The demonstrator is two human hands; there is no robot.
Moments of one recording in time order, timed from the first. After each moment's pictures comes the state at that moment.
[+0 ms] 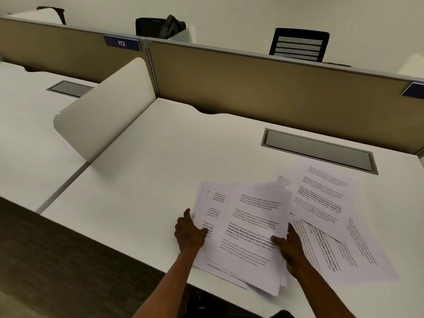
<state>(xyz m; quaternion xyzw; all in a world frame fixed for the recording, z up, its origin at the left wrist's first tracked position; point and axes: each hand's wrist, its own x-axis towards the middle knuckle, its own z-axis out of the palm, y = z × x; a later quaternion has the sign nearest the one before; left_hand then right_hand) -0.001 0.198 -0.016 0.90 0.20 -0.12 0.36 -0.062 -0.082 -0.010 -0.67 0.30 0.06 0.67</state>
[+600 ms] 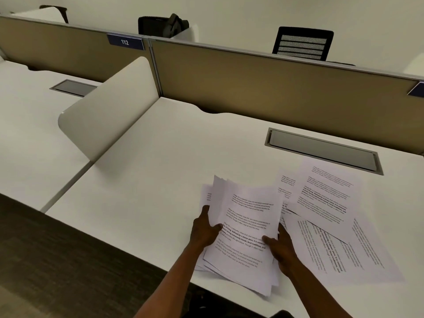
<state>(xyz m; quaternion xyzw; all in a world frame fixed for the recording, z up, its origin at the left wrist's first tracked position) 0.005 0.187 0.004 0.84 0.06 -0.19 0.50 -0.056 -0.050 -0.015 -0.68 0.30 0.09 0.67</state>
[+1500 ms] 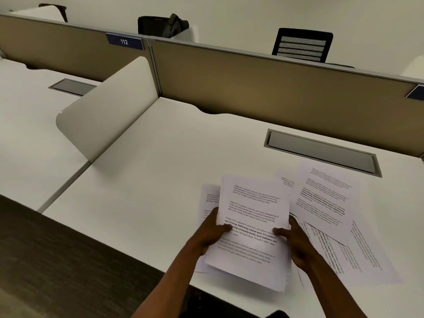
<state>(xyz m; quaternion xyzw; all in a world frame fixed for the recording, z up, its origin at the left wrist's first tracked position) 0.005 0.174 0.027 0.70 0.07 -0.32 0.63 -0.042 -0.090 0.016 -0.66 0.26 0.11 0.70</state>
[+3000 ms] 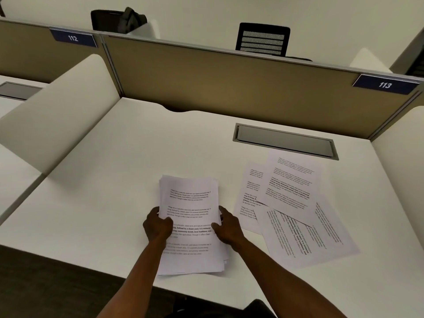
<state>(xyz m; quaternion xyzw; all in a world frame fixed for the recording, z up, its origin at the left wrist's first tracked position) 0.031 0.209 -0.004 0.82 0.25 -0.07 0.50 -0.015 0.000 0.004 -0.85 0.16 0.17 0.47</state>
